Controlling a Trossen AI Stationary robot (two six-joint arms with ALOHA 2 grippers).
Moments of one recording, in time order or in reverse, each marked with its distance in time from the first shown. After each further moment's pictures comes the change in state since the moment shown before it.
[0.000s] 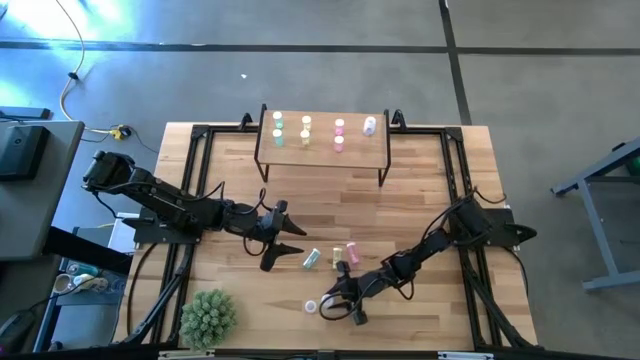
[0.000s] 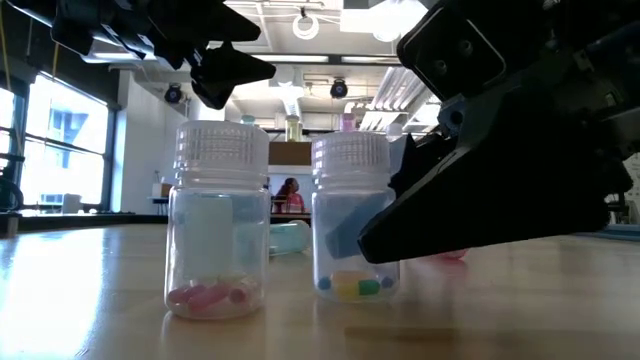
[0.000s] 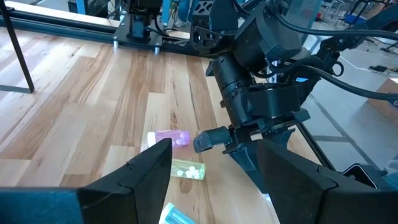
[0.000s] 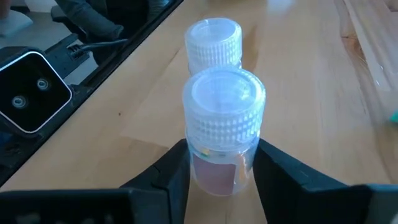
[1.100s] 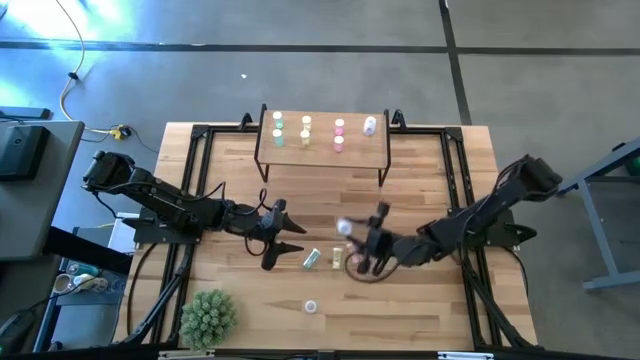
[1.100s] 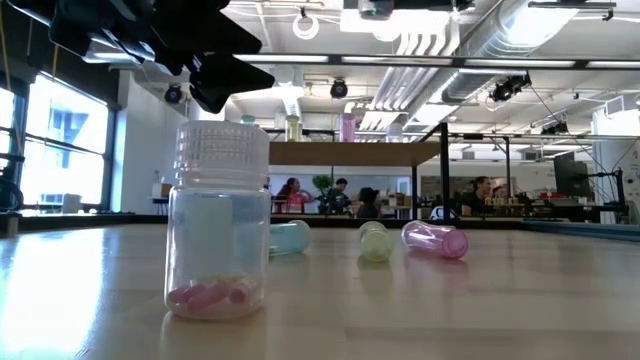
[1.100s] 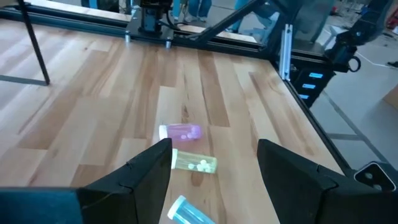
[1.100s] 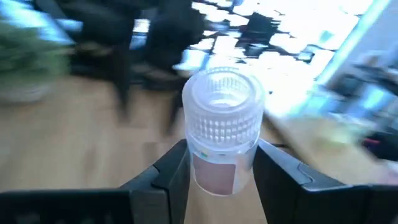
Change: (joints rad) left arm 0.000 0.000 0.000 -0.029 -0.040 0.001; right arm -0.039 -0.663 -0.001 -0.491 0.771 -0.285
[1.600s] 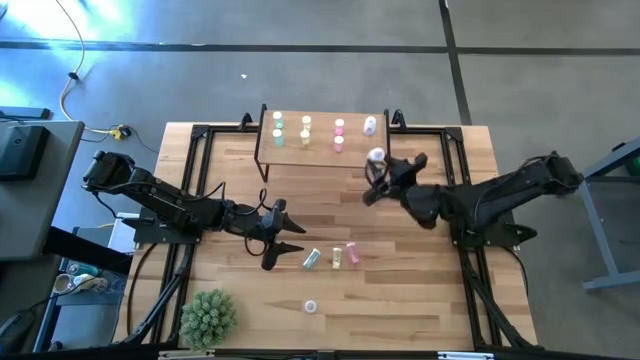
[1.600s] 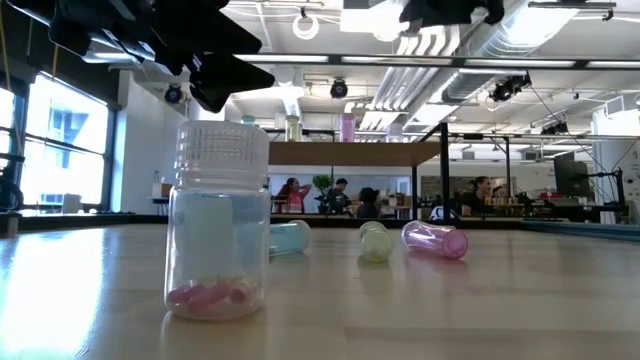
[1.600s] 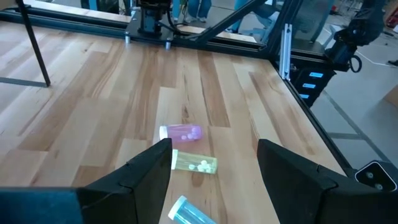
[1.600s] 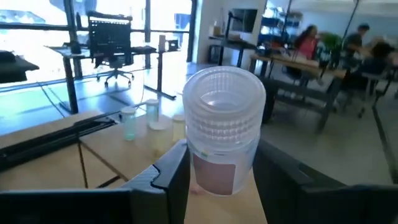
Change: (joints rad) left arm 0.000 0.000 0.000 0.000 -0.001 0.008; right arm -0.267 -0.233 0.000 -0.139 0.262 0.227
